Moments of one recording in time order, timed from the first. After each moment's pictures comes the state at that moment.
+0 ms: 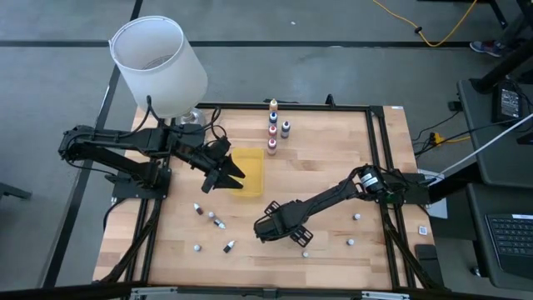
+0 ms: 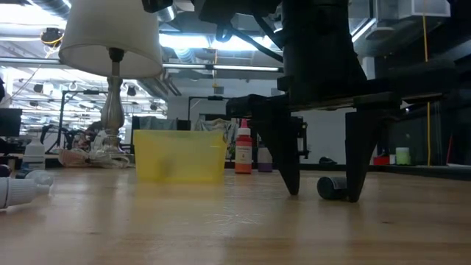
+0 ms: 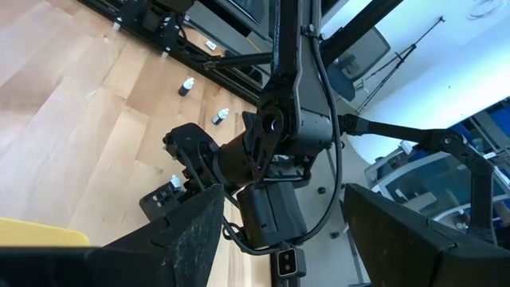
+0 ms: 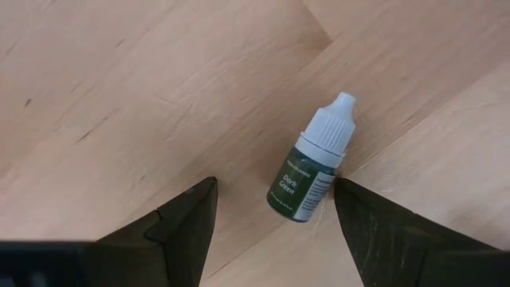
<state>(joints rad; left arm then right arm) -0.02 1.09 1.04 -0.30 0.32 -0.64 0.39 2.29 1.79 -1.12 0.02 2.68</state>
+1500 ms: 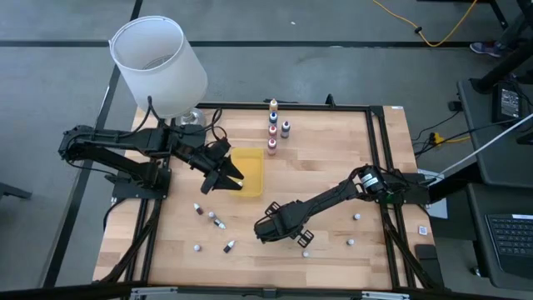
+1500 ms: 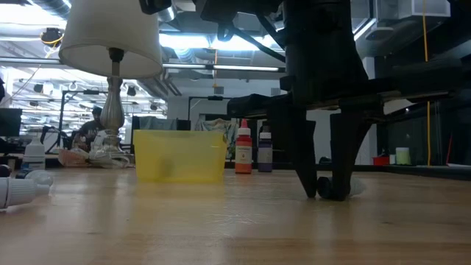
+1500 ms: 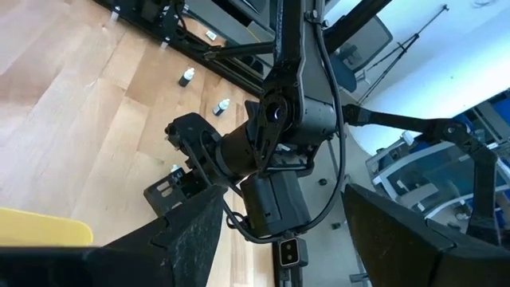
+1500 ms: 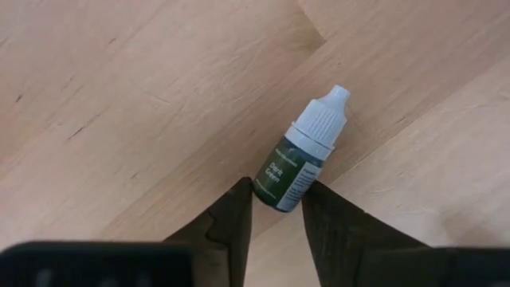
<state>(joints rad) -0.02 1.09 1.04 -0.32 0.33 -0.62 0.39 2.29 1.79 -1.12 0.02 2.67</state>
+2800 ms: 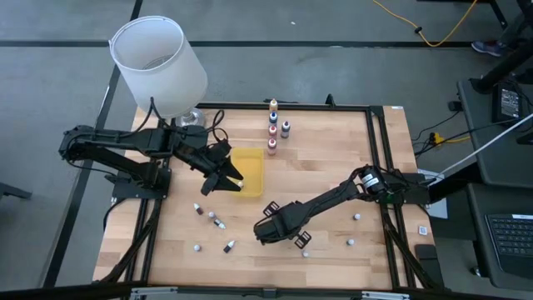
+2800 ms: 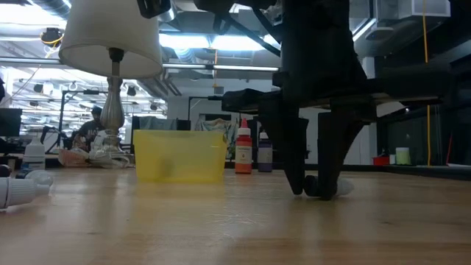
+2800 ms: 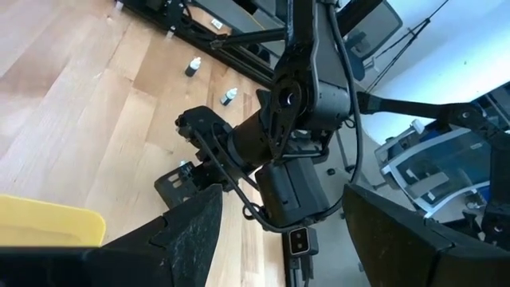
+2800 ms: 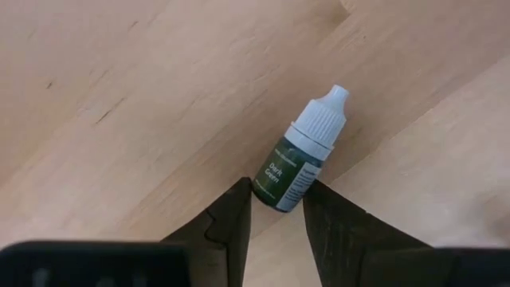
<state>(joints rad) -0.02 1.10 1.04 -0.36 0.33 -0.59 0.39 2.28 1.79 -1.07 0.07 2.71</state>
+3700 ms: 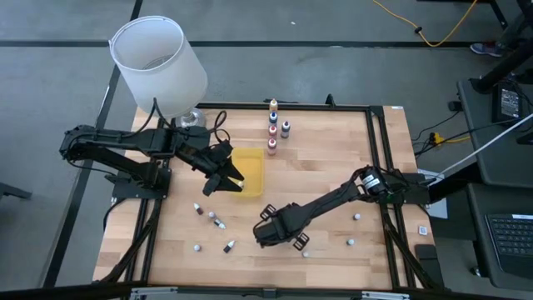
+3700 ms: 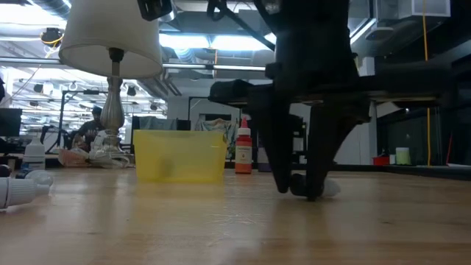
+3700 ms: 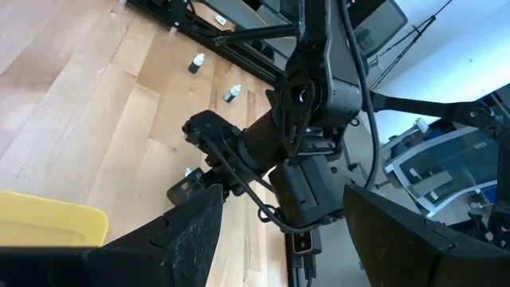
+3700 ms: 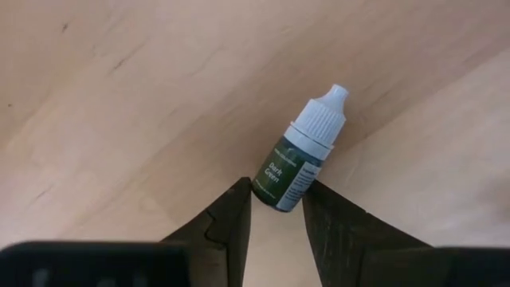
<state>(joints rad) -0.02 1.11 1.04 -0.36 0.33 -0.59 0.41 2.28 1.79 -1.01 0.09 2.67</state>
